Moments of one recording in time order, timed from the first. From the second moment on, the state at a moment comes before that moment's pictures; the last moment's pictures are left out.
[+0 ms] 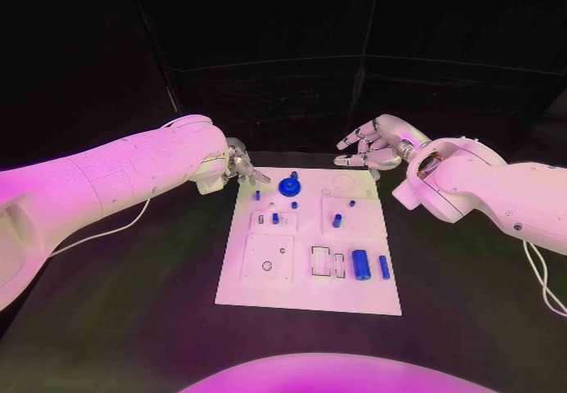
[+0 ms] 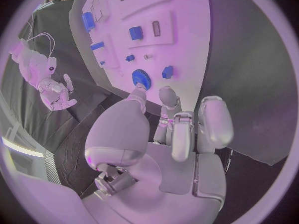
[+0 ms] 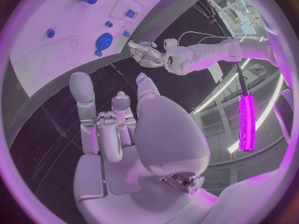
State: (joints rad) left arm 1.33 -0.50 -0.09 0.98 -0.95 0.16 -0.51; left_hand 1.09 -0.02 -0.04 0.19 0.05 0.88 0.07 0.56 0.39 1.24 0.00 0.95 0.72 1.47 -0.07 1.56 1.31 0.08 1.43 0.03 1.29 1.20; right arm 1.29 -0.80 -0.04 1.53 -0.97 -0.38 -0.08; right_hand 1.42 -0.03 -0.13 0.20 0.33 0.86 0.18 0.16 0.07 1.12 0.09 1.10 0.94 1.47 0.02 1.57 1.31 0.15 1.27 0.11 0.99 0.69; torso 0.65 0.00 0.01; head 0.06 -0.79
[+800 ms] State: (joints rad) left arm 1.32 -0.44 -0.09 0.88 -0.98 0.23 -0.51; left_hand 1.11 -0.02 -0.07 0.19 0.05 0.90 0.07 0.55 0.39 1.24 -0.01 0.96 0.73 1.47 -0.07 1.56 1.31 0.08 1.43 0.03 1.29 1.21; right arm 1.29 -0.80 -0.04 1.52 -0.97 -0.38 -0.08; right_hand 1.43 -0.03 -0.13 0.20 0.33 0.86 0.18 0.16 0.07 1.12 0.09 1.10 0.94 1.47 0.02 1.57 1.31 0.15 1.27 0.11 0.99 0.69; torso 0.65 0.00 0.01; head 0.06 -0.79
